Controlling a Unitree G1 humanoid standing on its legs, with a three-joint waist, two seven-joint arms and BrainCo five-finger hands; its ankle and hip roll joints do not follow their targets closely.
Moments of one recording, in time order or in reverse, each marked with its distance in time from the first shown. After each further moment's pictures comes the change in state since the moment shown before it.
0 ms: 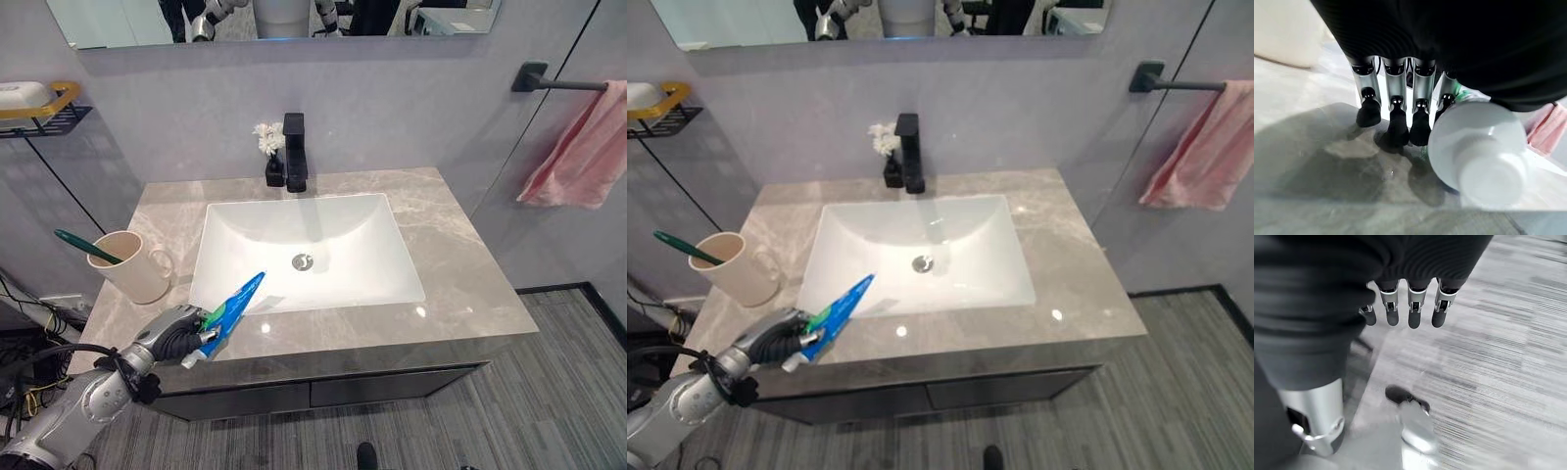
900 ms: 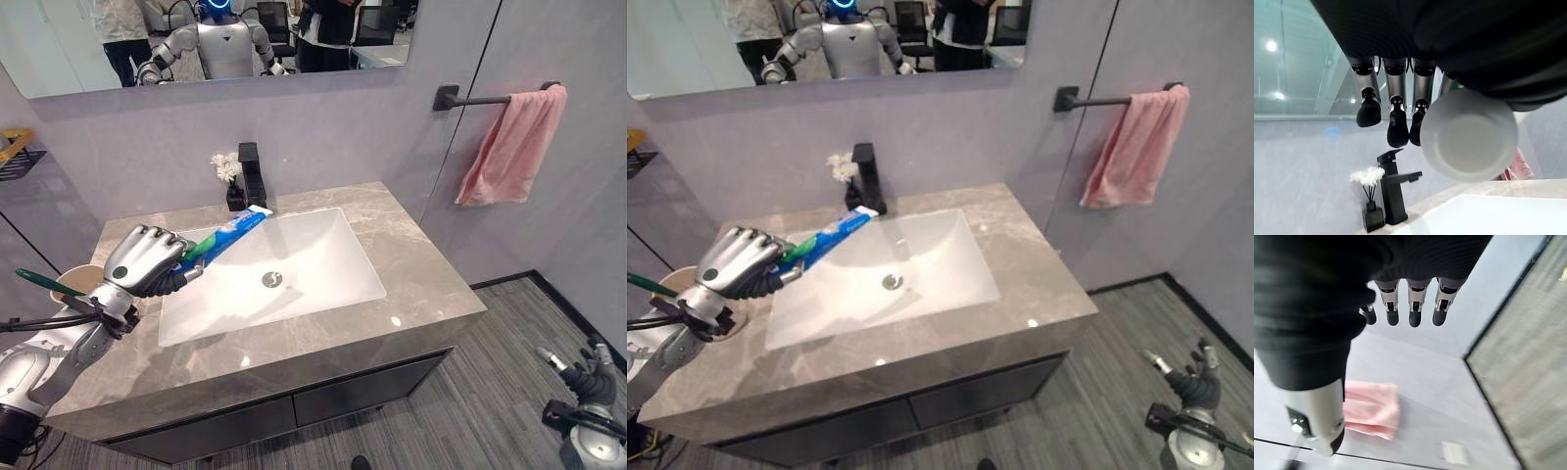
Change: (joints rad) left arm -0.203 0.094 0.144 -0.054 0.445 0.041 0.339; right arm 0.121 -0.073 -0.496 -0.997 0.241 -0.065 -0.330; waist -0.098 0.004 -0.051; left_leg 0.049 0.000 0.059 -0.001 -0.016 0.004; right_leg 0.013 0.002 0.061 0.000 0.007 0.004
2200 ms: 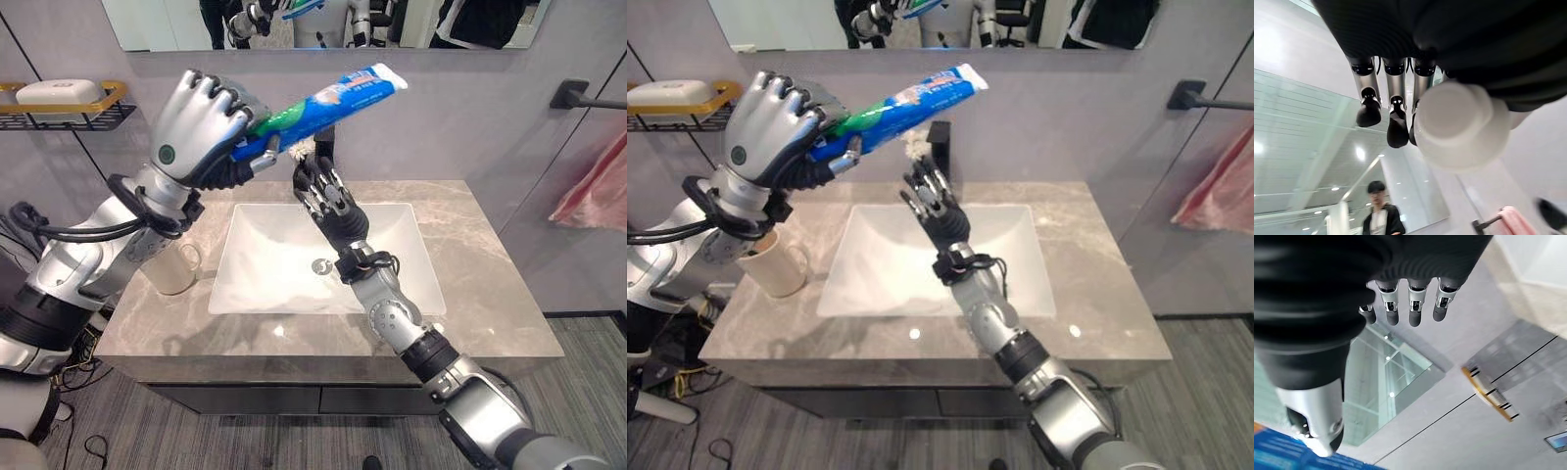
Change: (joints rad) left arm -0.737 -0.052 -0.382 -0.077 -0.053 0.059 0.141; right arm -0.947 0.331 0.888 0.073 0.862 -0.087 0.360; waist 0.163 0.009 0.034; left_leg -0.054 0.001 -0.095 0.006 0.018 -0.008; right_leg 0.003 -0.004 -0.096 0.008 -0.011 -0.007
